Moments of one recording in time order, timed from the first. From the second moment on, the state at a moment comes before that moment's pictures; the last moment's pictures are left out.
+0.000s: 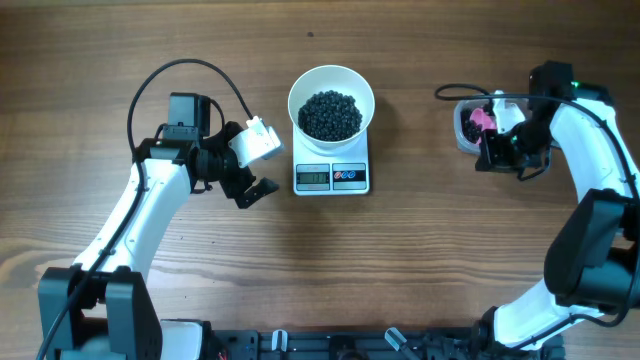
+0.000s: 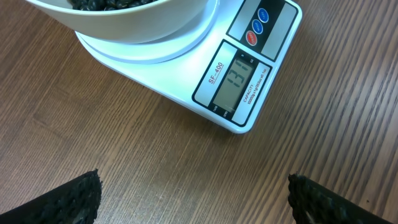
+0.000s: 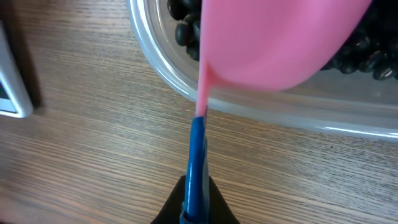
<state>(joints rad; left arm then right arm) -0.08 1.54 0.99 -0.66 0.53 0.93 -0.20 1.82 1.34 -1.13 -0.27 -0.26</state>
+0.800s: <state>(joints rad) -0.08 1.54 0.99 -0.66 0.53 0.93 -0.41 1.82 1.48 -1.33 -0.81 -0.41</state>
